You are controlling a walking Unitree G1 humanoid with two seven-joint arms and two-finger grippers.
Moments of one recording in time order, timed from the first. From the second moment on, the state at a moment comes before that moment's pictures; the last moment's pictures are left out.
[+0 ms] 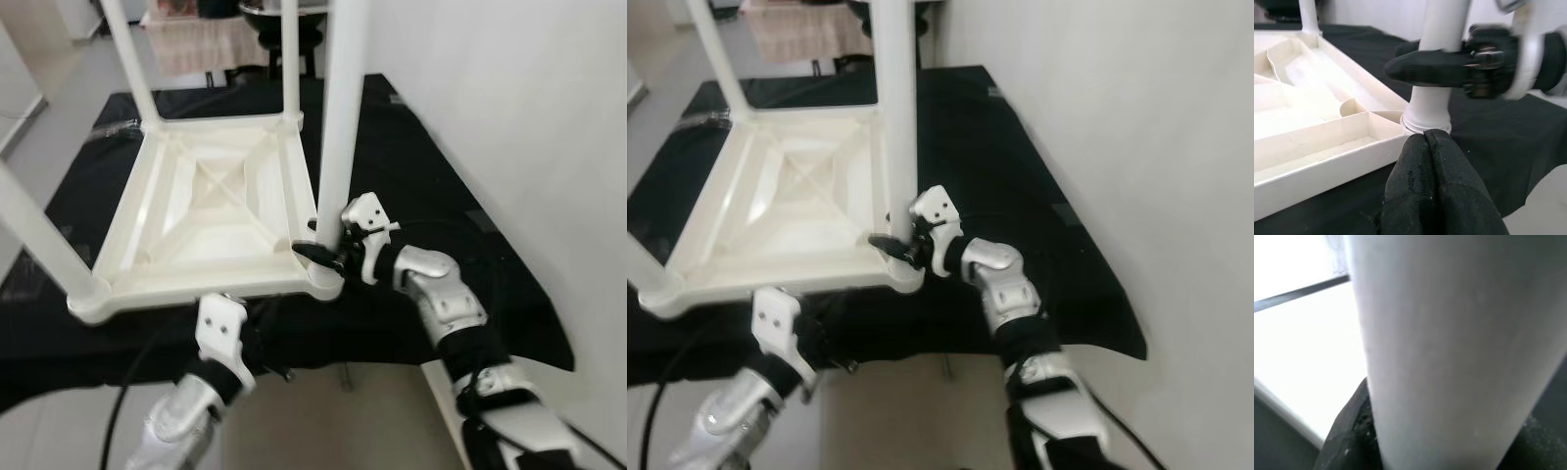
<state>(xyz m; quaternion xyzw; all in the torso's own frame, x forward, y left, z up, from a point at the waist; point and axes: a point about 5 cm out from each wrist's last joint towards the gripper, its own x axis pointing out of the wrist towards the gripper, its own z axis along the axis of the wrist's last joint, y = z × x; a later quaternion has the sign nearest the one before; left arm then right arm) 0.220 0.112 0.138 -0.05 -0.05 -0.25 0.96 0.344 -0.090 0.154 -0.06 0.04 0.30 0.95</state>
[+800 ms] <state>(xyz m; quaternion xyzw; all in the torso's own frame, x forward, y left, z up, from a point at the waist) 0.224 0.113 0.139 -0.04 -0.05 -0.25 0.97 0.349 -0.073 0.180 -0.07 0.02 0.46 0.88</state>
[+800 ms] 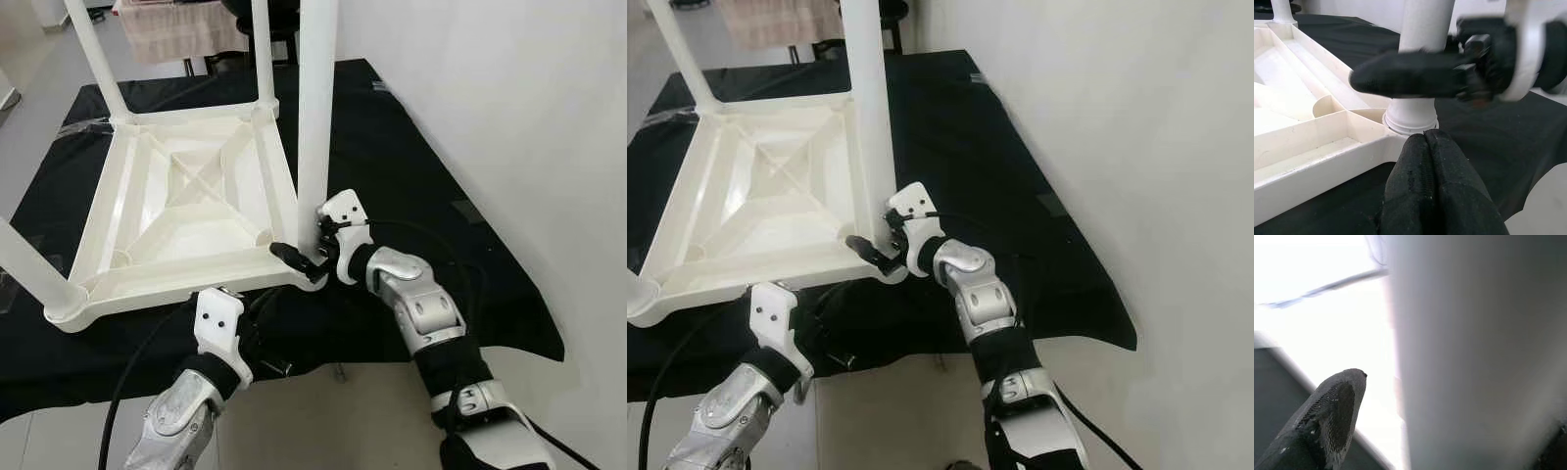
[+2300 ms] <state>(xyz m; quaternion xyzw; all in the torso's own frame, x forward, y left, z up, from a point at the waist) 0.221 0.105 0.140 -0.05 -0.06 -0.25 0.96 0.343 -0.065 0.179 -0.04 -0.02 0.26 0.96</state>
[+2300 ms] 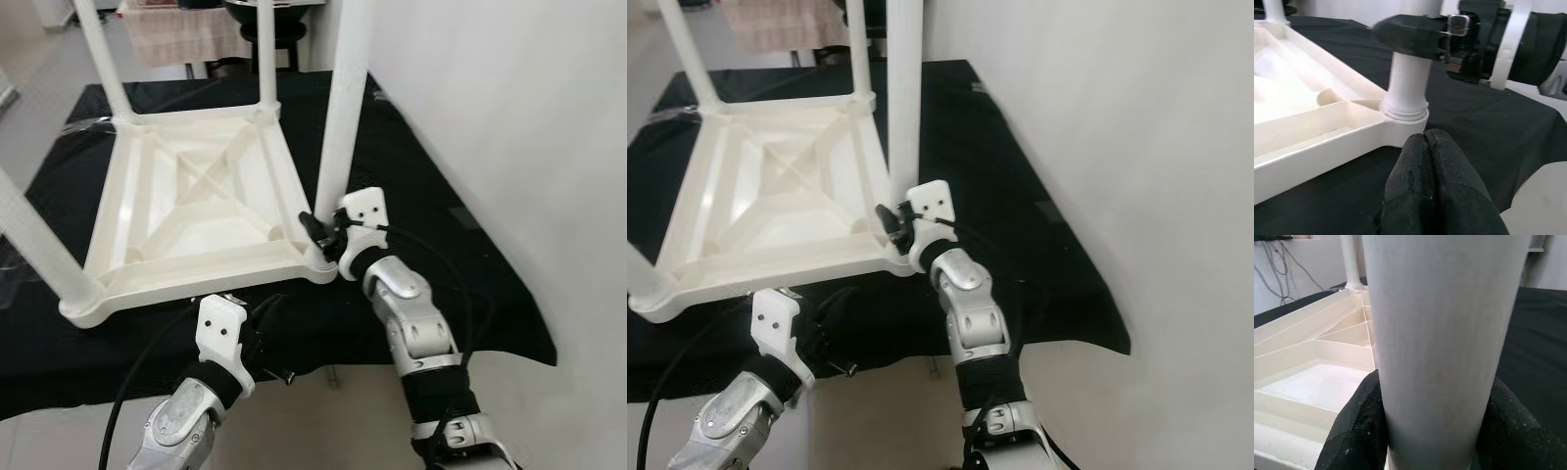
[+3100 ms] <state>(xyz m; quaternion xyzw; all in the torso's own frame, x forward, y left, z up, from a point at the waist) 0.222 0.104 0.140 -0.05 -0.06 -0.25 0.96 0.349 -0.071 0.199 -0.08 -0.02 0.61 0.79</state>
